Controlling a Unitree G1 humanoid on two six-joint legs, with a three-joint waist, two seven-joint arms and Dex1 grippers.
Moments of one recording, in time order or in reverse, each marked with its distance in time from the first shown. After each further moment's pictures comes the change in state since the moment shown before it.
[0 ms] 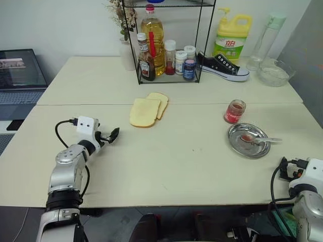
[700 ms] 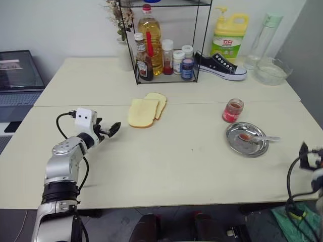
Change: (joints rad) left arm -0.095 0.039 0.000 -0.004 -0.094 0.162 -0.115; right arm -0.061 -0.258 -0.056 -0.237 0.084 0.083 0.144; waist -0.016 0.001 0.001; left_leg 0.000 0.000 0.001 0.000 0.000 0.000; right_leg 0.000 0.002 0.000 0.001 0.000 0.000
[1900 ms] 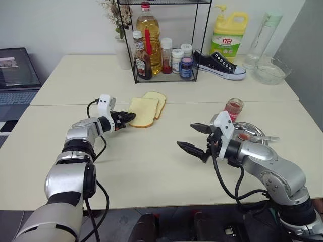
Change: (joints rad) left arm -0.530 -0.038 -0.102 0.861 0.094 -0.183 -0.245; right arm -0.457 0.034 0.688 -0.115 0.297 0.413 0.341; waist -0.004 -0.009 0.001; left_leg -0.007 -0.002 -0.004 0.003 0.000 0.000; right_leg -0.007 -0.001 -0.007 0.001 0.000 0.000
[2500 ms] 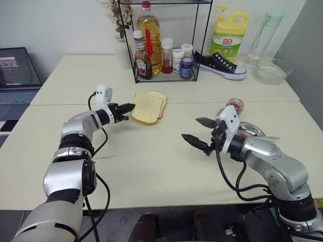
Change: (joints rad) left arm -0.021 0.008 0.067 -0.197 -0.102 0.234 -0.104; right arm -0.011 0.008 -0.069 0.047 -0.020 -0.005 0.002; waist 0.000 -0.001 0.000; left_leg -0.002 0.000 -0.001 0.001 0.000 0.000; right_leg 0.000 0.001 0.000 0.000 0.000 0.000
